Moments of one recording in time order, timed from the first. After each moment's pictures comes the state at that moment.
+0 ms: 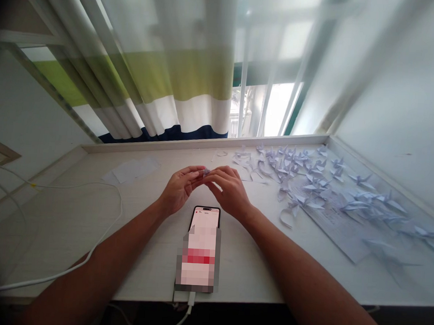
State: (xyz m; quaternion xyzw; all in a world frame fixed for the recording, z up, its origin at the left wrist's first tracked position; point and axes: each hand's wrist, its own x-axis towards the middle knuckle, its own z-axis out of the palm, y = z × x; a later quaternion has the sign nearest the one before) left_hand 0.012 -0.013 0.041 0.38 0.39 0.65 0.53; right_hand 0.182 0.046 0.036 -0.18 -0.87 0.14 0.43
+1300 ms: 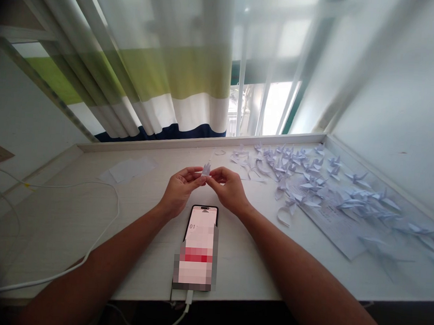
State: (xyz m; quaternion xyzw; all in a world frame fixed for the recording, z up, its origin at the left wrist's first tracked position) left_hand 0.023 -0.015 0.030 0.39 0.44 0.66 0.46; right_hand 0.176 0.049 0.030 -0.30 -0.69 0.49 0.45
